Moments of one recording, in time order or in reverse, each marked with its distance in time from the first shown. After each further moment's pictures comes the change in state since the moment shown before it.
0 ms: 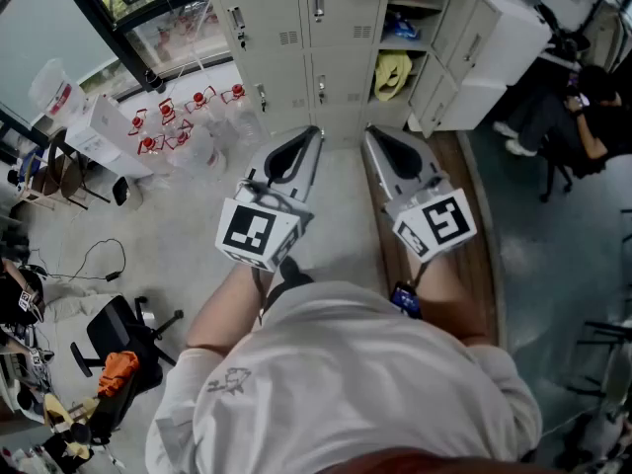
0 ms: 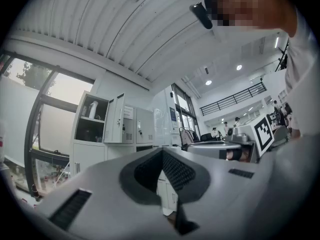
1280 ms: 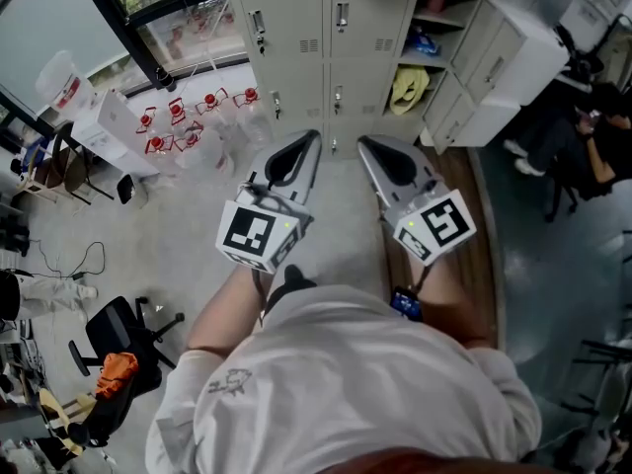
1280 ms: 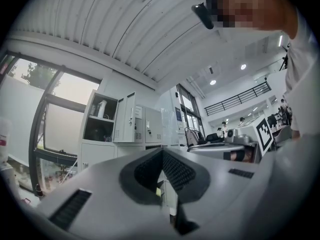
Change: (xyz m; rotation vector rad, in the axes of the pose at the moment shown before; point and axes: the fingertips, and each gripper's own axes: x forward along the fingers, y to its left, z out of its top) left arm 0.000 0.067 -0.013 -0.027 0.006 0.050; right arm 0.067 0.016 -0.019 -0.012 0.014 0.137
